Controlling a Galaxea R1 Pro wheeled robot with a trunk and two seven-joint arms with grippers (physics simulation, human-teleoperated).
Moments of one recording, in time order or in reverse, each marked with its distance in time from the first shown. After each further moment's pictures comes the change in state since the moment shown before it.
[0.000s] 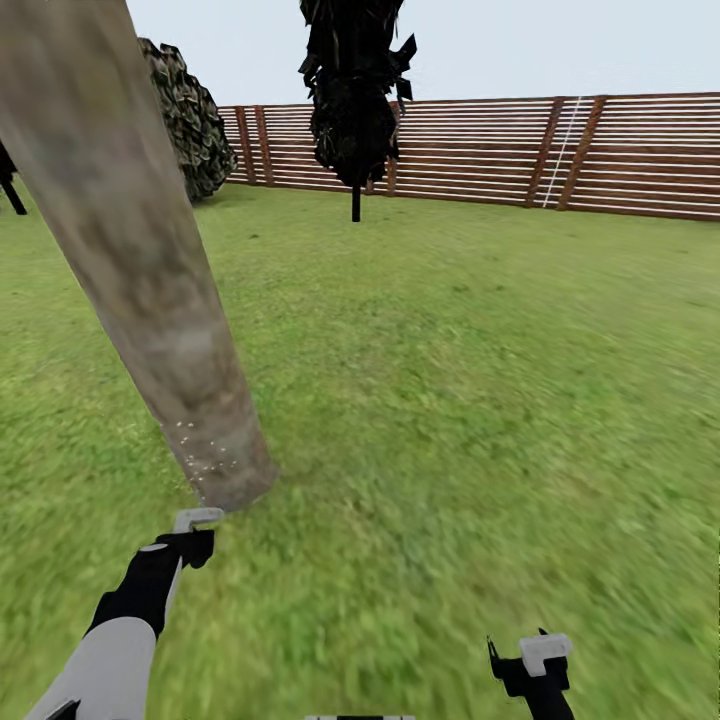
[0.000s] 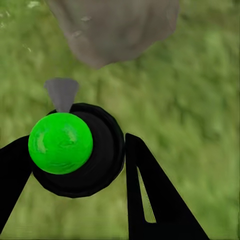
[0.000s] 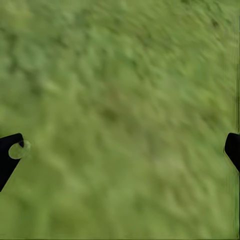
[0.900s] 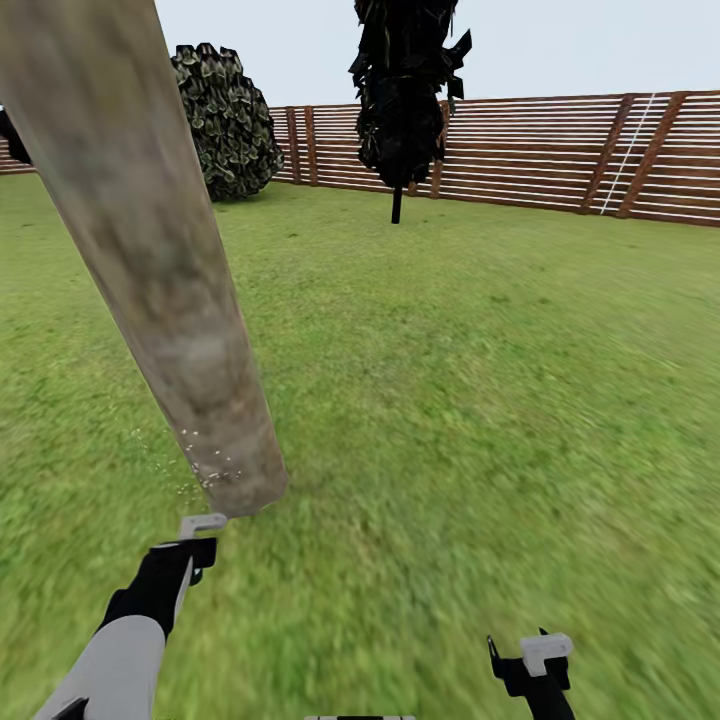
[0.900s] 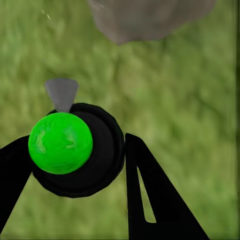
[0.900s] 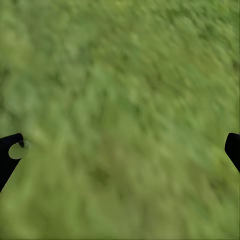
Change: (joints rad) left arm -0.004 -0.020 -0.023 0.017 -0.002 0.099 0.098; right arm 0.000 -0.001 0.000 0.000 -0.001 0.000 -0.001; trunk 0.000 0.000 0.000
